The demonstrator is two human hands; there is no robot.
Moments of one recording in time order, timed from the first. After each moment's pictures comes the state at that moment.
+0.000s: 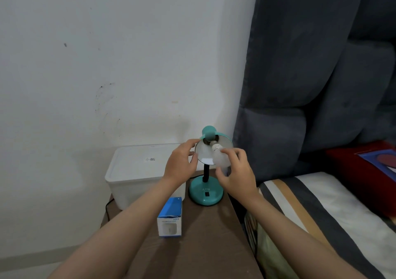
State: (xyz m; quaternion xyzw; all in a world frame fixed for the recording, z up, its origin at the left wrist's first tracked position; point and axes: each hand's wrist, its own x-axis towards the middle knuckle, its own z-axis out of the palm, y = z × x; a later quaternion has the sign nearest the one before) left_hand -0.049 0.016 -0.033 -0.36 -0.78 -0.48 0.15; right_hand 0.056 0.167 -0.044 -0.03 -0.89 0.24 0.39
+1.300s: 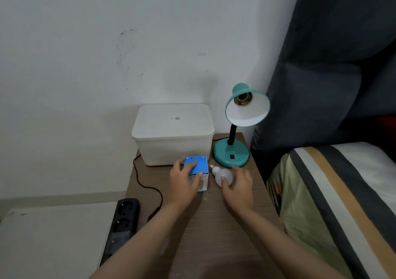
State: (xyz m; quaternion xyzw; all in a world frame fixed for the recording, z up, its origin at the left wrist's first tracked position) left_hand 0.011 -0.069 -0.176 -0.17 -0.88 -0.43 0.08; right_hand 0.072 0.092 -0.194 -0.21 -0.87 0.37 0.23
